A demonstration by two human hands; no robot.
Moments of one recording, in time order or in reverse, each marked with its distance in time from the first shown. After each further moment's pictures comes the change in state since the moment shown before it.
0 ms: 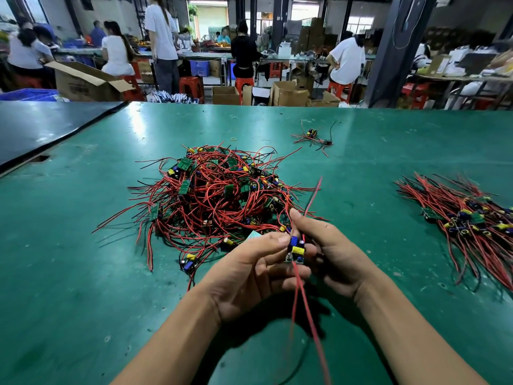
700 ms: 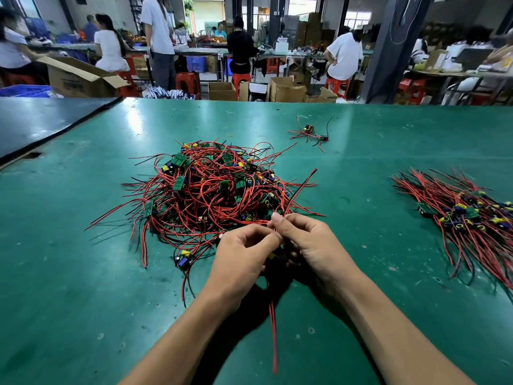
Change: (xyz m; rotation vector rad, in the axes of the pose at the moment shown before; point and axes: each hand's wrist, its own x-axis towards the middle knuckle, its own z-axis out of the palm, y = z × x) left_hand 0.017 -0.018 -0.004 0.539 0.458 0.429; right_hand 0.009 0.017 0.006 0.040 0.086 -0.116
